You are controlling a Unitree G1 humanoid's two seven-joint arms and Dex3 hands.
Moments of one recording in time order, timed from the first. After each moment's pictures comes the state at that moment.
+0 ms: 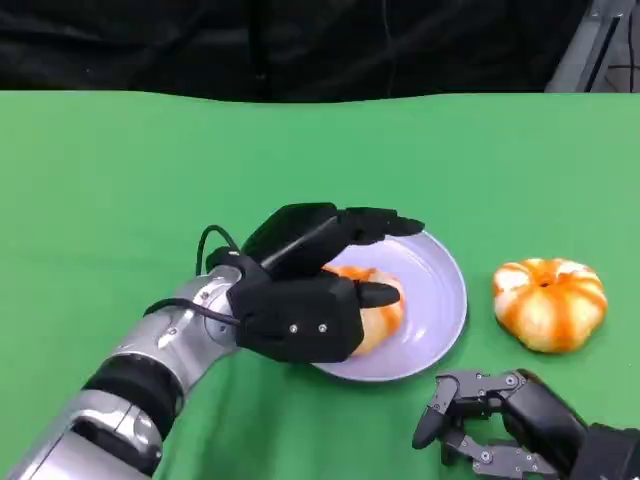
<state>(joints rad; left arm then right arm) -0.77 0.05 -0.43 1.06 0.55 -0.66 0.07 -0.09 -0.14 0.16 0.62 -0.07 -0.76 0.40</state>
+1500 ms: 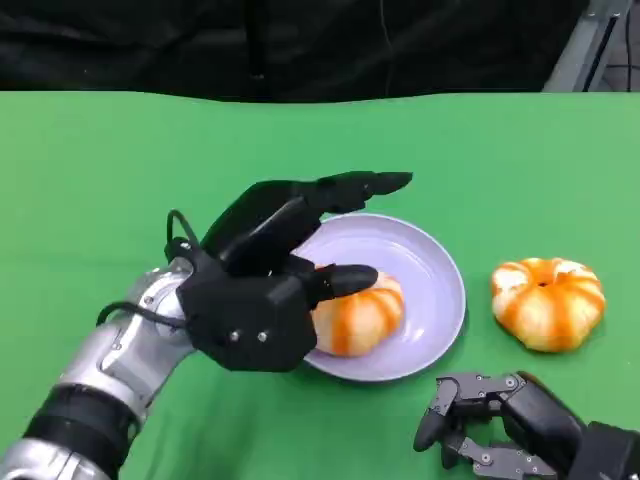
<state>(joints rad) -0.57 0.16 -0.32 0.62 0.43 -0.63 -0.05 -0.10 -0.14 0.16 0.64 -0.06 -0.76 0.41</state>
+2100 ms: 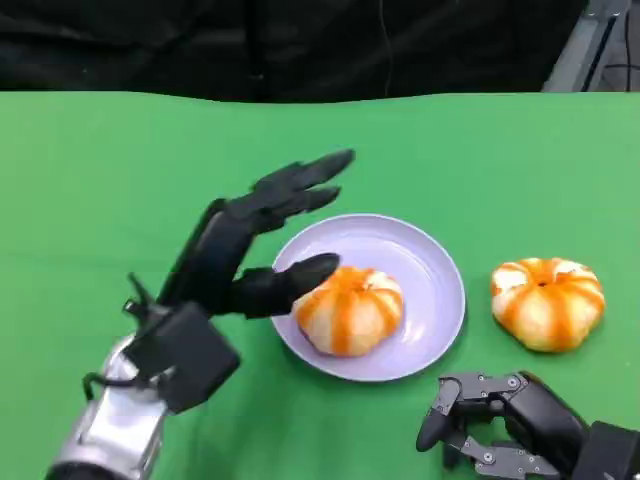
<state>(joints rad) -0.37 0.08 -0.17 0.57 0.10 -0.78 -0.06 -0.10 -0.14 0.16 0.66 -0.05 -0.77 0.43</state>
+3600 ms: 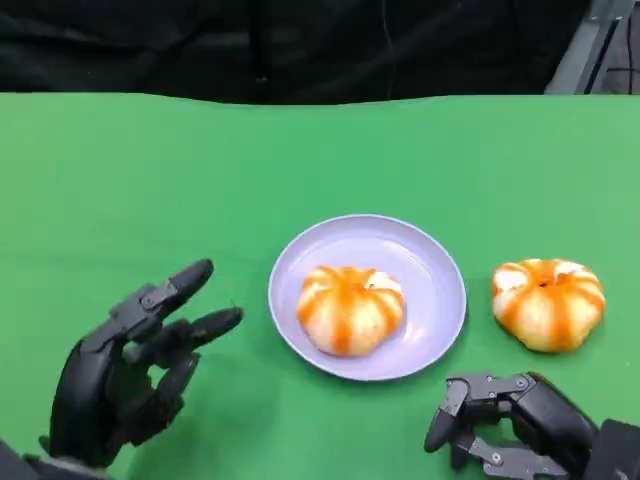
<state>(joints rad) -0.09 0.02 0.11 0.70 -0.37 -0.89 -0.60 -0.11 -0.15 0.15 0.68 -0.02 -0.78 0.46</state>
